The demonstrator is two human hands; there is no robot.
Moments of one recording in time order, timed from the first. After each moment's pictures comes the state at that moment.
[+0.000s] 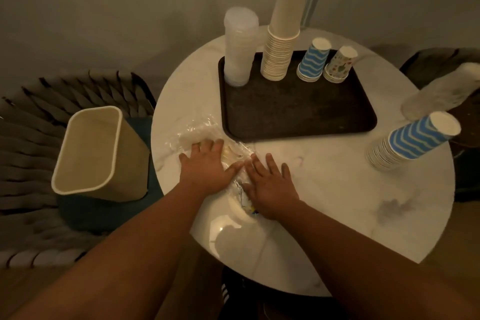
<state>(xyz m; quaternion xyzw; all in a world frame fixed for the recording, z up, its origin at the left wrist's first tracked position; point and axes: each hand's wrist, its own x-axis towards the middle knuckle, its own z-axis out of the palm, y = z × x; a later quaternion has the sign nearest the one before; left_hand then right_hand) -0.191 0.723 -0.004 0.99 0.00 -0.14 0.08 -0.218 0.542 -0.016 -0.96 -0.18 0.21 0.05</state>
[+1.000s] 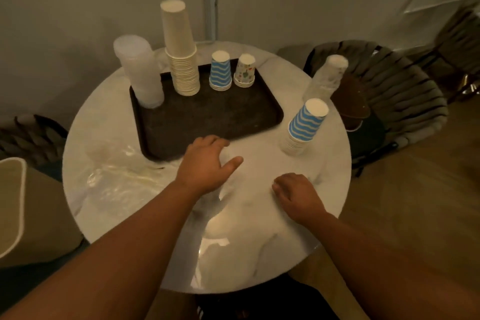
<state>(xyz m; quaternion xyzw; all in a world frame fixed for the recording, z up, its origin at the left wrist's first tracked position) -0.178 0.571 0.071 0.96 -0.20 -0.06 0.21 -0.278 0.339 -0.002 -0.97 0.05 0.04 0.23</state>
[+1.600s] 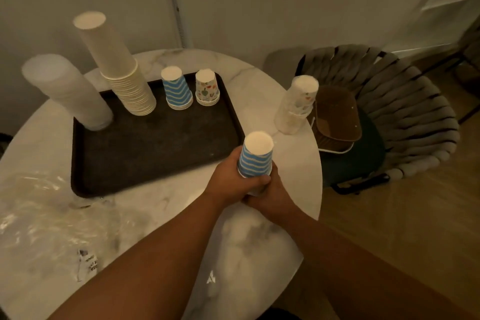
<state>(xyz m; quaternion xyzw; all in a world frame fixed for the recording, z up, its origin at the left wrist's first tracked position) -0.134 0.371 0.026 0.80 -0.05 -0.20 0.57 -0.179 0.240 -0.017 -0.84 0.09 0.02 0.53</state>
